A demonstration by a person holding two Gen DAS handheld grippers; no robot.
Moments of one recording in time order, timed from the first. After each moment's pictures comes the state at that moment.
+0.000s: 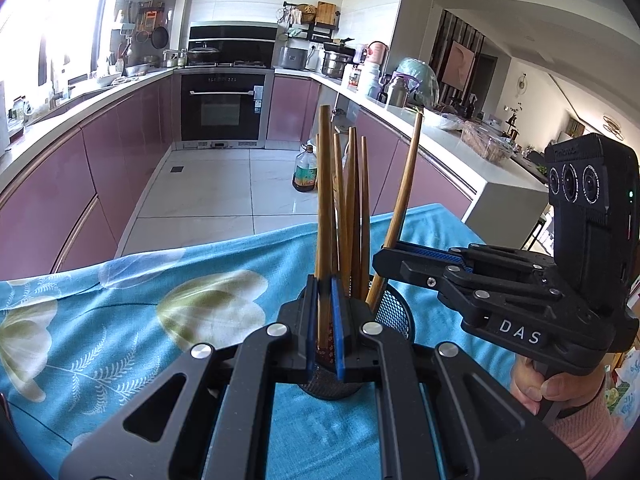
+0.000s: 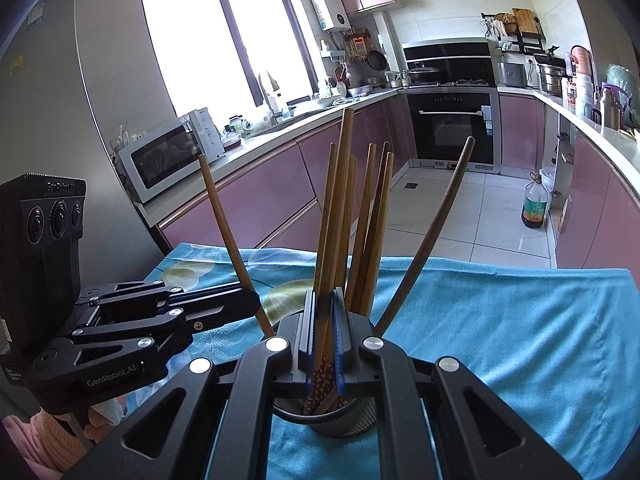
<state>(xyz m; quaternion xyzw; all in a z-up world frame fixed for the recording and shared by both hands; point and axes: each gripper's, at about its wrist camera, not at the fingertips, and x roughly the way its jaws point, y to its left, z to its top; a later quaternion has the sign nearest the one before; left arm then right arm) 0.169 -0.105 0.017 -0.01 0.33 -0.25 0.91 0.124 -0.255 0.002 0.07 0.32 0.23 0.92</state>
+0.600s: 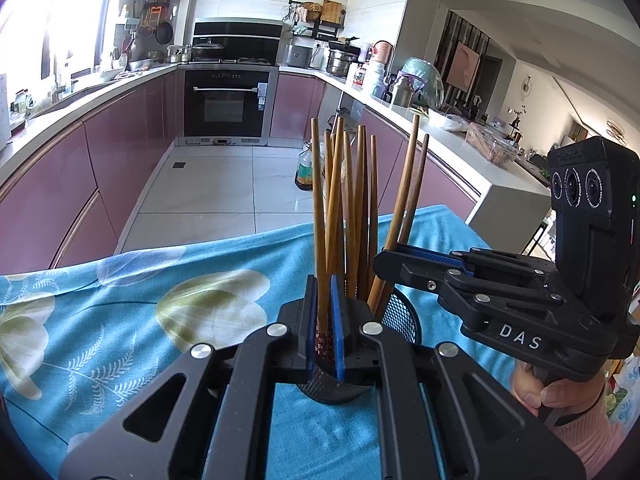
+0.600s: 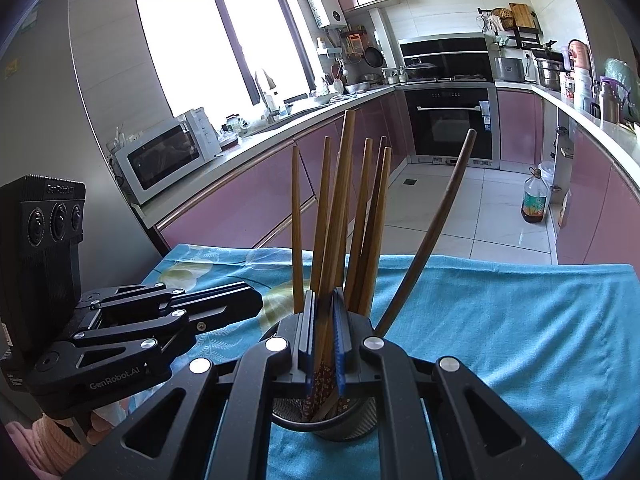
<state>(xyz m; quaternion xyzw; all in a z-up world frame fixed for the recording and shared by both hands) 0.179 -0.106 0.013 -0.01 0.34 -0.24 0.91 0.127 -0.253 -0.001 0.08 0.32 0.23 0.92</state>
